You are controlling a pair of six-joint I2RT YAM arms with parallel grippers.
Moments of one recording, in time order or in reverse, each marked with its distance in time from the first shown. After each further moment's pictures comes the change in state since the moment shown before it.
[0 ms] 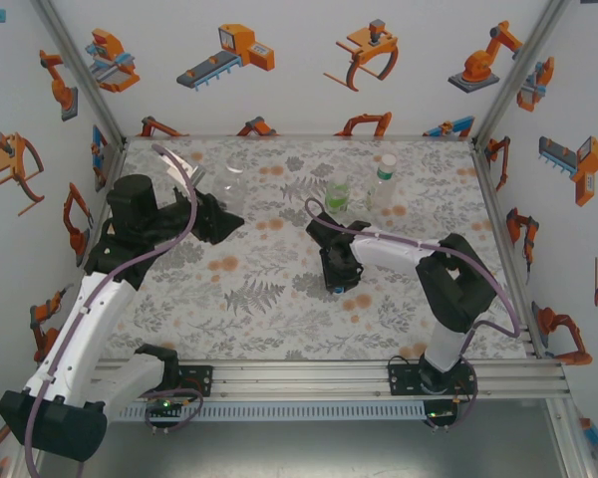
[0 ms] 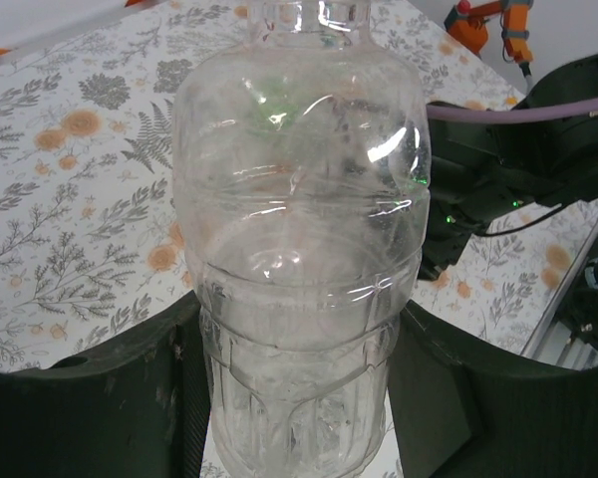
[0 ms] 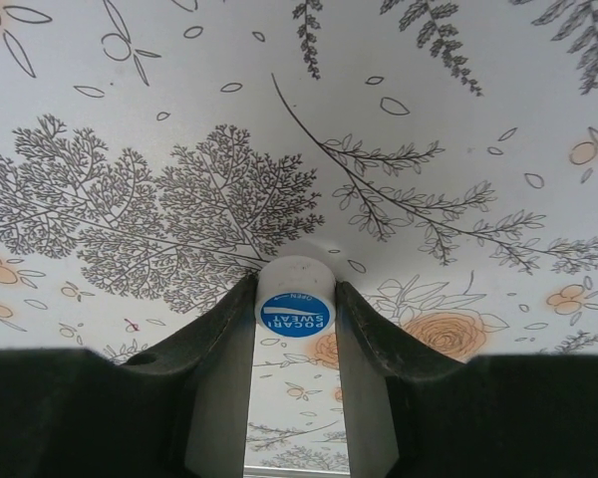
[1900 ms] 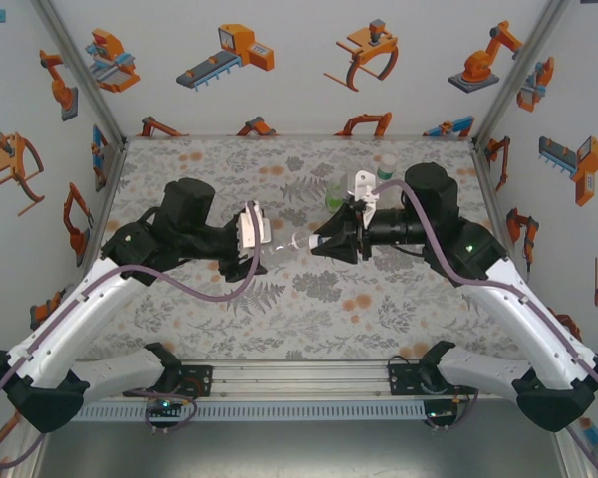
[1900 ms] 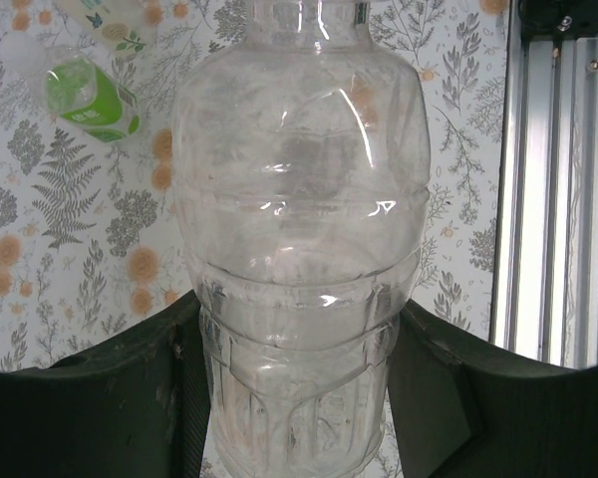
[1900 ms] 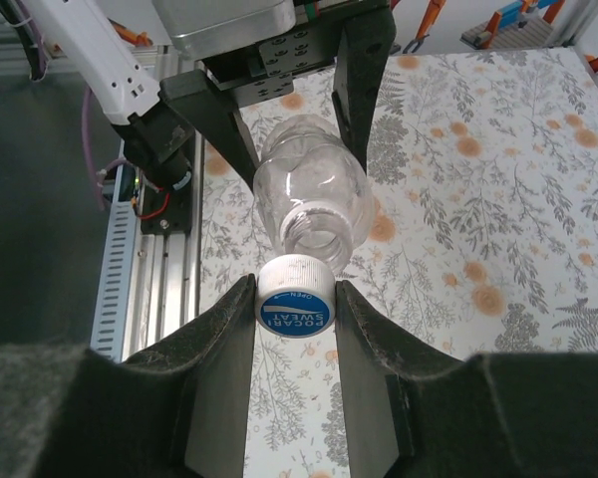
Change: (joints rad) left arm -0.445 0.113 0.268 -0.492 -0.100 0.645; right arm -0.060 -0.689 0.225 0.188 -0.886 -0.818
